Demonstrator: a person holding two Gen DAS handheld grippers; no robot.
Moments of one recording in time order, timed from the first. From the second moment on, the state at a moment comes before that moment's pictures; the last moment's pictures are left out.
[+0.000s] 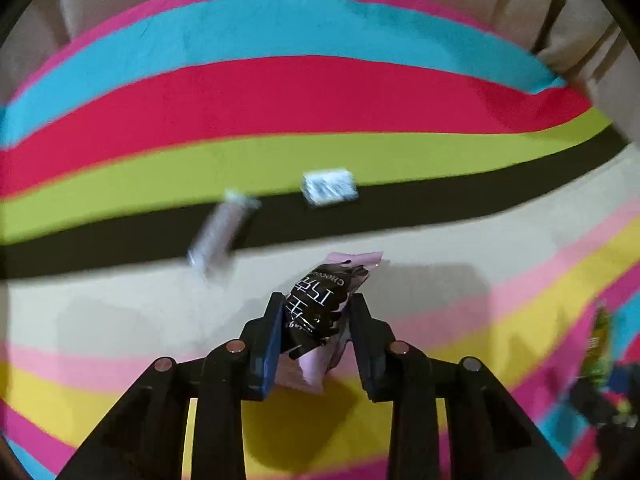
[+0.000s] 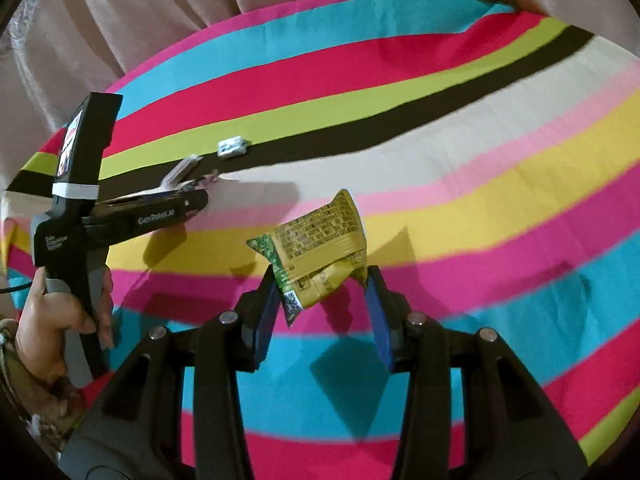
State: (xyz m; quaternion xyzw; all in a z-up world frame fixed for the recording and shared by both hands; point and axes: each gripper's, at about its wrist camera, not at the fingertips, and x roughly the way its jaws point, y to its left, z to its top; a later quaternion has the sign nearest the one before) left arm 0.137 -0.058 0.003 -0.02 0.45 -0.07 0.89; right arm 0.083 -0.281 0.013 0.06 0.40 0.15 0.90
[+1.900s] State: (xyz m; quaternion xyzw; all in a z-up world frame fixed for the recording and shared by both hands) left arm -0.298 -0.035 0.212 0.01 0.13 -0.06 0.99; right arm -0.284 -0.280 0.211 -0.04 0.09 0.25 0.96
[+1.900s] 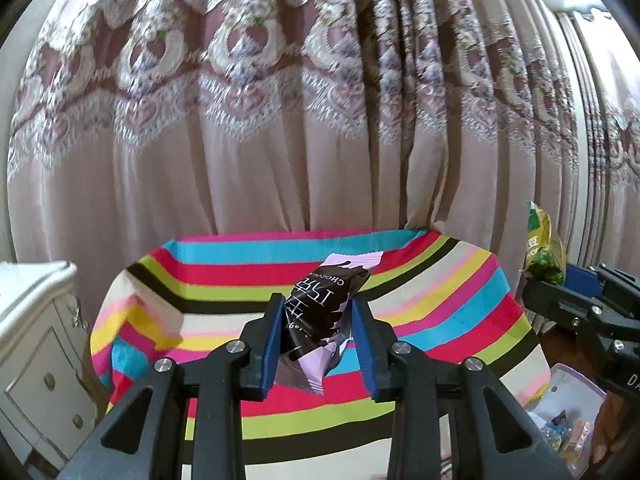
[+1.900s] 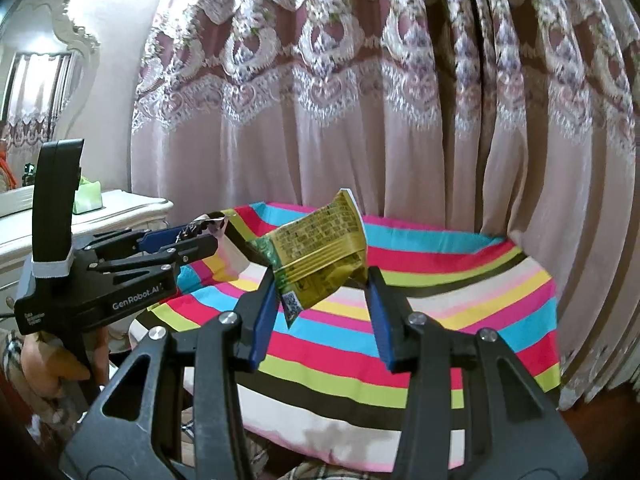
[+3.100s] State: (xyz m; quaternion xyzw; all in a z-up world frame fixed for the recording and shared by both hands) left arm -0.346 -0.231 0.204 0.19 0.14 -0.27 0.93; right arm -0.345 -0.485 0.125 0.04 0.17 0.06 0.98
